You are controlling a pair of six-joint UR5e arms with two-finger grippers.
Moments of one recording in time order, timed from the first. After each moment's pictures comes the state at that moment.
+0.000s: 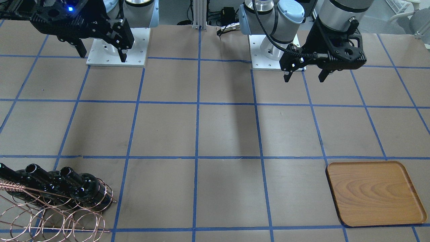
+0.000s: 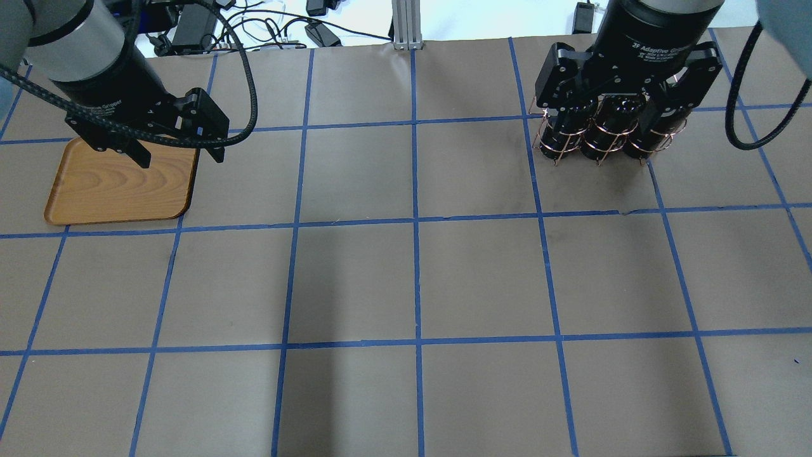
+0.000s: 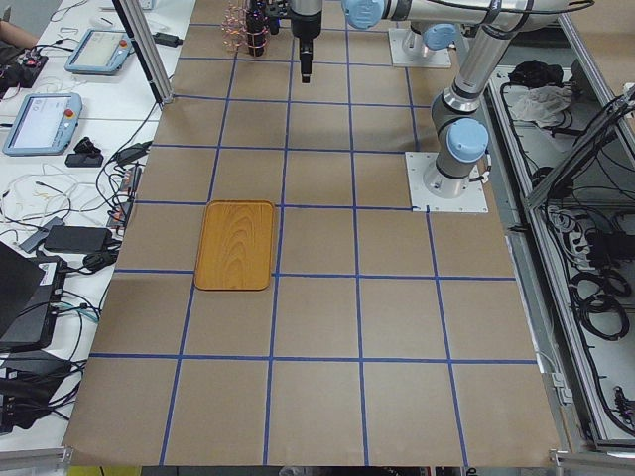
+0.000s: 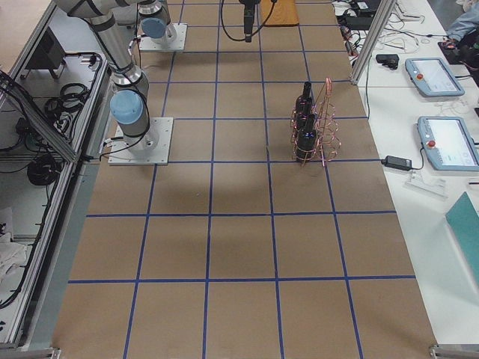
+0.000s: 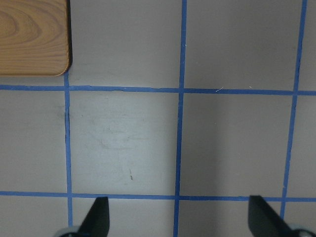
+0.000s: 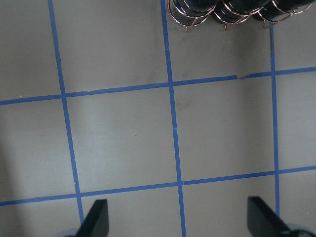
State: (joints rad) left arm -1.51 -1.51 -1.58 -1.60 1.57 0.02; right arm 1.65 -1.60 1.43 -1.42 -1.61 0.16
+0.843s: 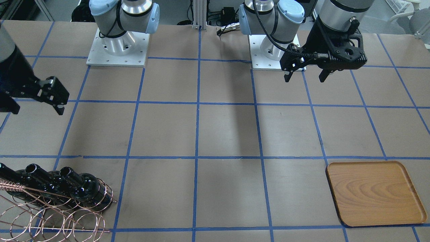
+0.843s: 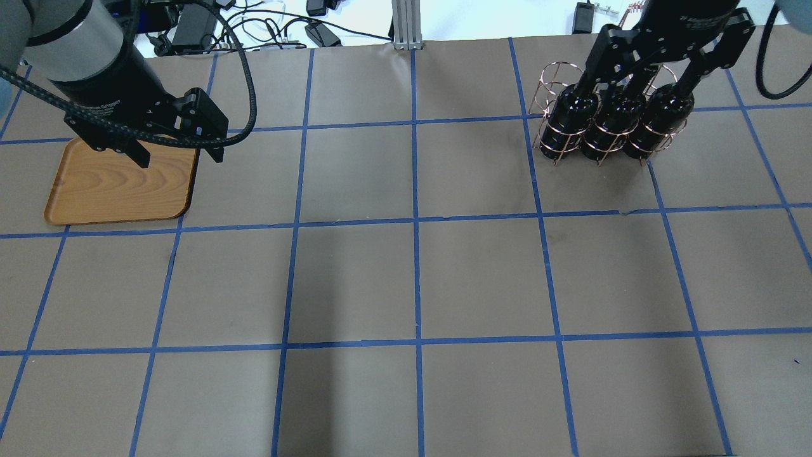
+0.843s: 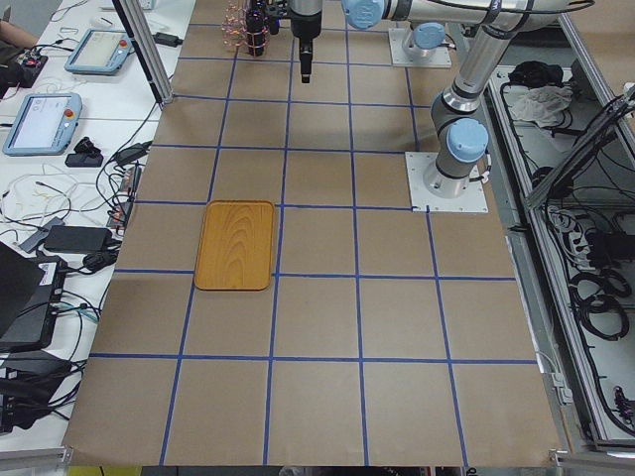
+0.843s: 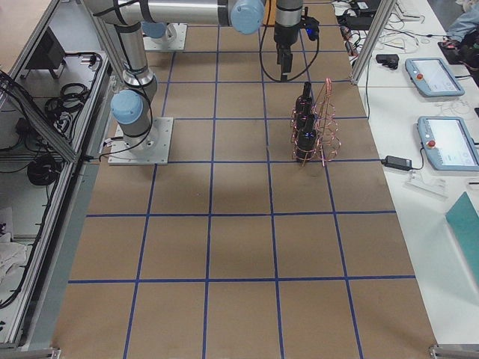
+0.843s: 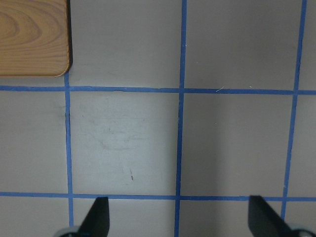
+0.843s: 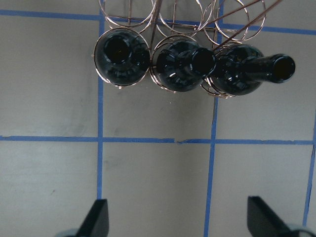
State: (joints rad) left arm -1.51 -1.51 -1.58 -1.60 1.57 0.03; right arm 1.41 -1.40 1.36 -1.60 -1.66 -0.21
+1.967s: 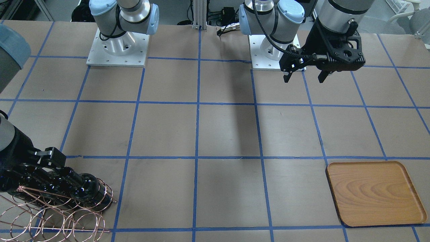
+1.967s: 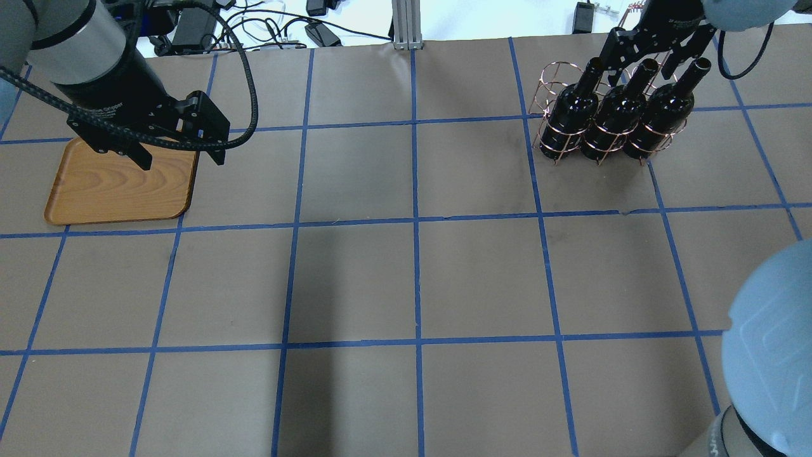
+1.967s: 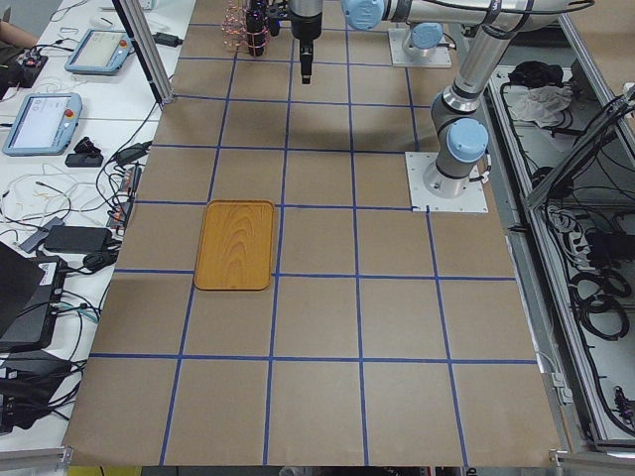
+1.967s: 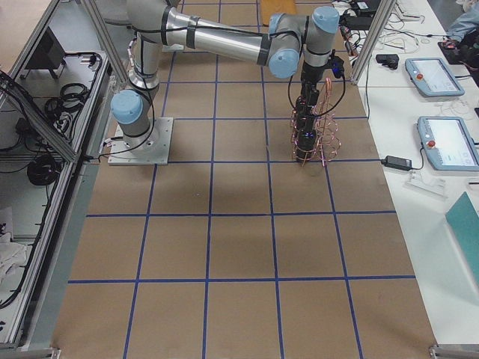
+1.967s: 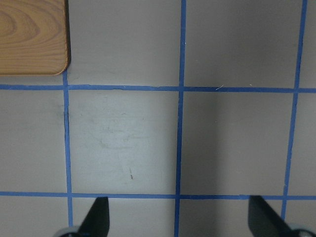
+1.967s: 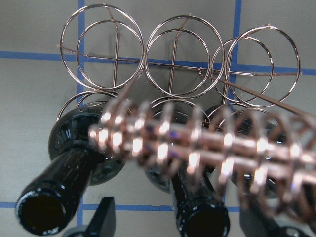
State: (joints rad) left arm -1.51 -1.51 -1.59 -1.60 1.57 0.03; right arm 1.40 -1.16 1.31 -1.76 -1.62 -0.24
